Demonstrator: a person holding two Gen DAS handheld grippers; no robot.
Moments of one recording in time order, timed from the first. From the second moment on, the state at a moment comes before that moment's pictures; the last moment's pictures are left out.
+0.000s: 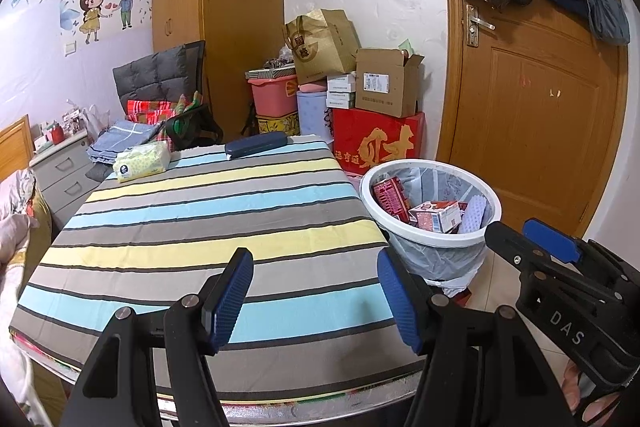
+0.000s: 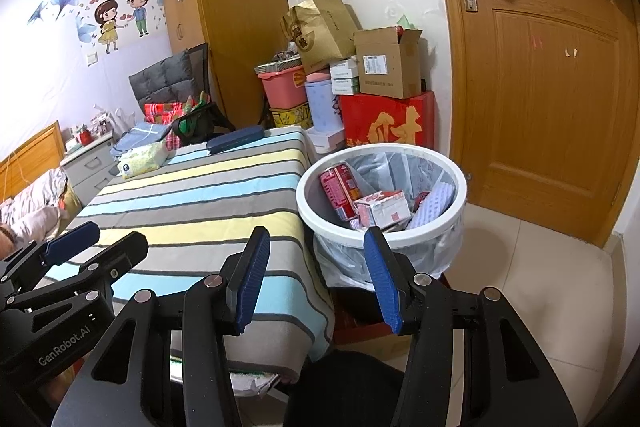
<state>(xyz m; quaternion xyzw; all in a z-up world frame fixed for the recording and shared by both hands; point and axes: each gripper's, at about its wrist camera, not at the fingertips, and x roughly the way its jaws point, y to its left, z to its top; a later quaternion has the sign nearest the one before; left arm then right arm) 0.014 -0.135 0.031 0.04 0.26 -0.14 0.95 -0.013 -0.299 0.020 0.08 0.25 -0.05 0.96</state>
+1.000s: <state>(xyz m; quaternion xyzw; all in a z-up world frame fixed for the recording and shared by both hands) 0.013 -0.133 0.031 0.04 0.26 -0.14 0.95 -0.014 -0.296 0.022 0.08 0.25 -0.05 0.96</state>
